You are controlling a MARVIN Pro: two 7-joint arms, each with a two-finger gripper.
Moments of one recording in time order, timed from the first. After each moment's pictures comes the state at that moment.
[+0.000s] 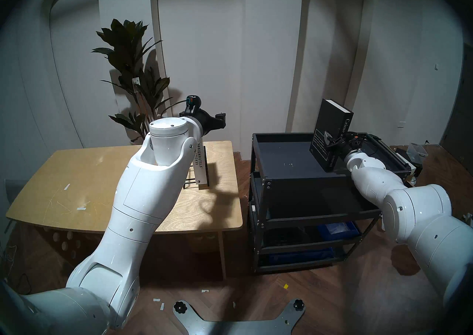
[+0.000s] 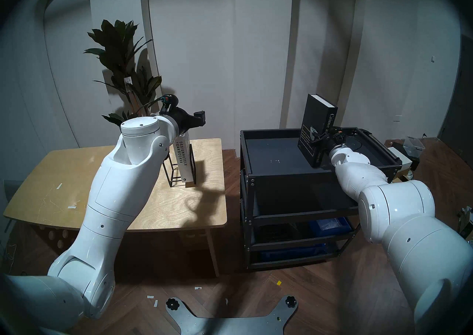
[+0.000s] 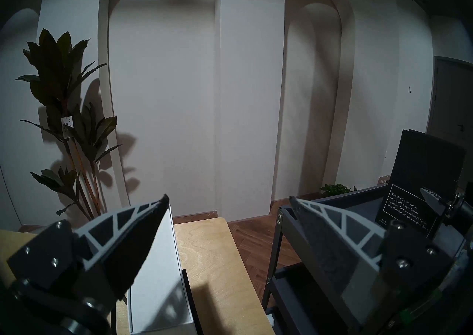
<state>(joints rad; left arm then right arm) 1.05 -1.33 -1.26 -1.71 -0.46 0.68 0.21 -0.54 -1.18 1.44 -0.13 0.30 -0.51 0.51</state>
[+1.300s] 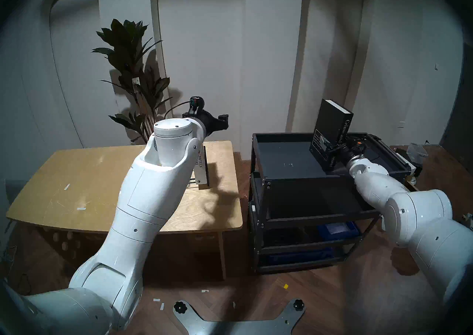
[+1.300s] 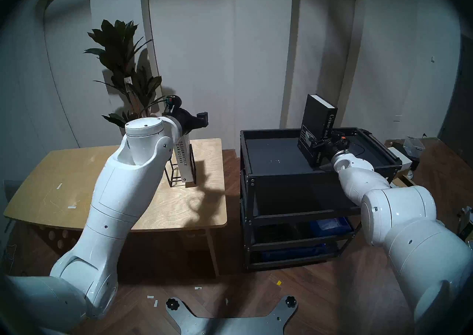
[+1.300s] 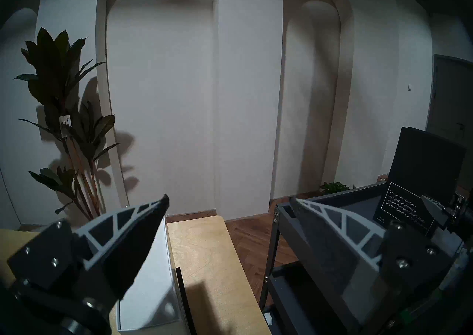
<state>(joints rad) 1.05 -1.35 -1.26 -1.70 -0.44 0.68 0.21 -0.58 -1.16 1.52 -0.12 0.36 -0.58 0.67</state>
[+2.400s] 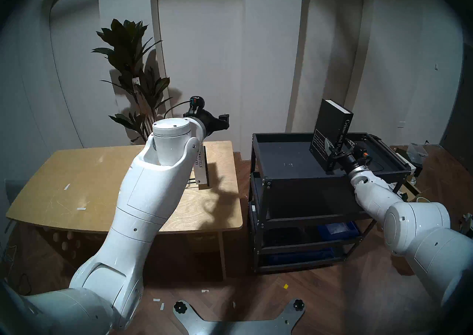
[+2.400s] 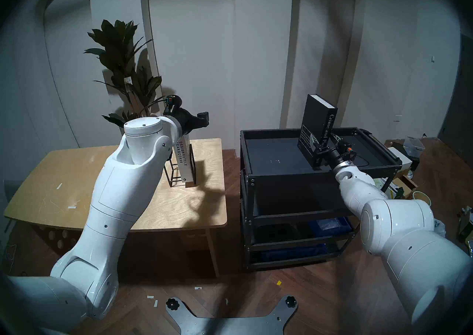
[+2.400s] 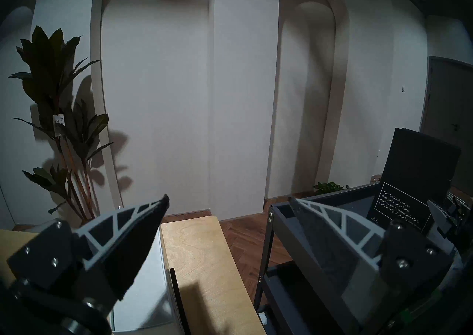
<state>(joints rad) 1.05 -1.35 -1.27 -1.70 -0.44 0.68 0.18 -0.66 -1.17 1.63 -0.13 0.45 -0.70 0.79</state>
